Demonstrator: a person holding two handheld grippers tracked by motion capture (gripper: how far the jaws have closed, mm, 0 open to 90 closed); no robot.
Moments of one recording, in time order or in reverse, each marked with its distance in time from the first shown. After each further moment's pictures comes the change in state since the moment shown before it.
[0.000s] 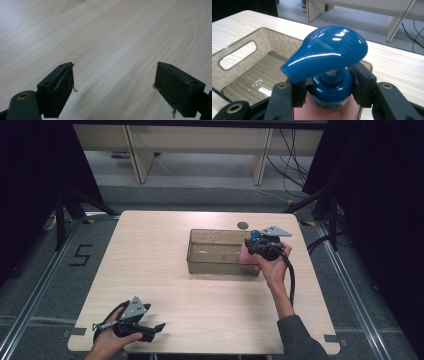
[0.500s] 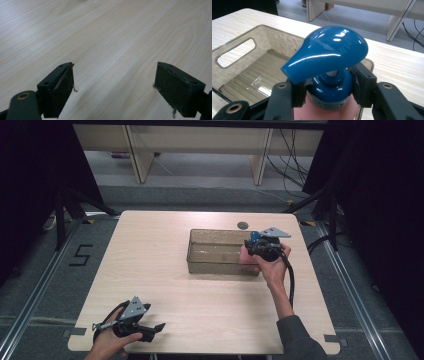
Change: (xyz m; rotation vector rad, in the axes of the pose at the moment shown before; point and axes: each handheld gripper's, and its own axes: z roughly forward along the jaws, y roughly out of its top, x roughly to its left) left arm 0.000 0.000 0.000 0.000 -0.001 -0.002; right arm 0.001 -0.004 0.003 0.012 0.010 0.025
